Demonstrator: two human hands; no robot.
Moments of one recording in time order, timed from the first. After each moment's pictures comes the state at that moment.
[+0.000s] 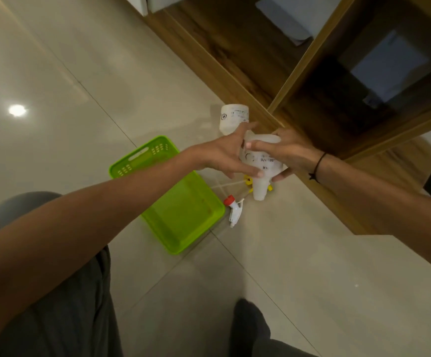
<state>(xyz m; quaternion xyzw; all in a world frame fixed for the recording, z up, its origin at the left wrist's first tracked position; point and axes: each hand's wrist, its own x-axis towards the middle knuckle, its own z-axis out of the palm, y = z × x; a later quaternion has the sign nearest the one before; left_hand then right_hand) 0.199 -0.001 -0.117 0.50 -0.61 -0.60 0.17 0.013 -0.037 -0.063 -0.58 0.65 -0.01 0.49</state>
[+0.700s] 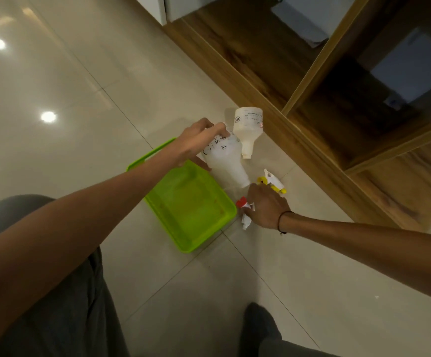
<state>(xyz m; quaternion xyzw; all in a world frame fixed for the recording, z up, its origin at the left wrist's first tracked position) 0.262 0.011 -0.119 0.68 -0.35 -0.58 0.29 0.006 0.045 -0.198 -0.81 0.51 0.16 0.25</state>
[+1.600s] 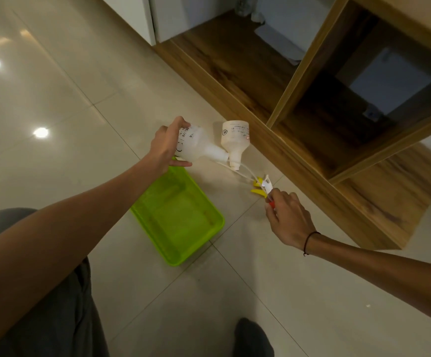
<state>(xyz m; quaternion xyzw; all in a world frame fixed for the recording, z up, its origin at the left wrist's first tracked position) 0.283 -0.003 -0.133 0.70 -0.14 -0.54 0.44 -0.056 0.053 -0.159 -0.81 0.55 -0.01 0.18</state>
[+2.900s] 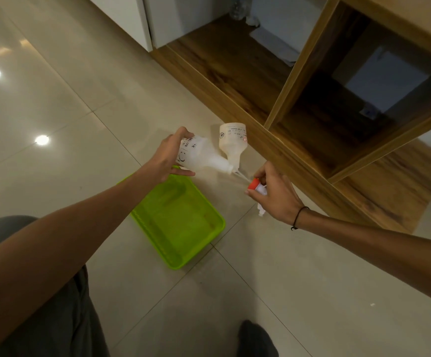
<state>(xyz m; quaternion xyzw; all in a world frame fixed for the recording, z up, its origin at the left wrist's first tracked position) 0.279 0.005 -0.138 0.66 -0.20 -0.60 0.40 -0.019 0.014 -0.134 -0.78 0.52 -0.13 0.34</state>
